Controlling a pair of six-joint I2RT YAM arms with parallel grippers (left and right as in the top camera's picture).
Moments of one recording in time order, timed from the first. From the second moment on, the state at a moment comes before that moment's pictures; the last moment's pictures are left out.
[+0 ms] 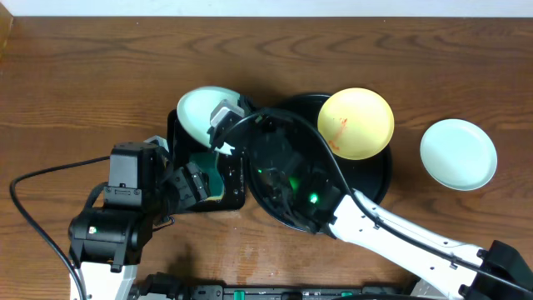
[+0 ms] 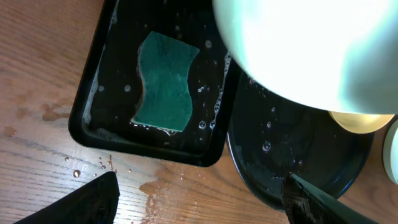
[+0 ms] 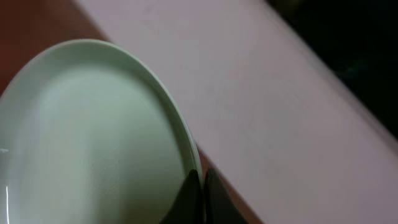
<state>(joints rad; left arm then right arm) -0.11 0.89 0.98 -1.12 0.16 -0.54 0.99 1.54 1.11 0.23 0.57 -0.58</state>
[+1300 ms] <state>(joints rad) -0.11 0.89 0.98 -1.12 0.16 -0.54 0.36 1.43 1.12 -0.54 0.04 0.47</state>
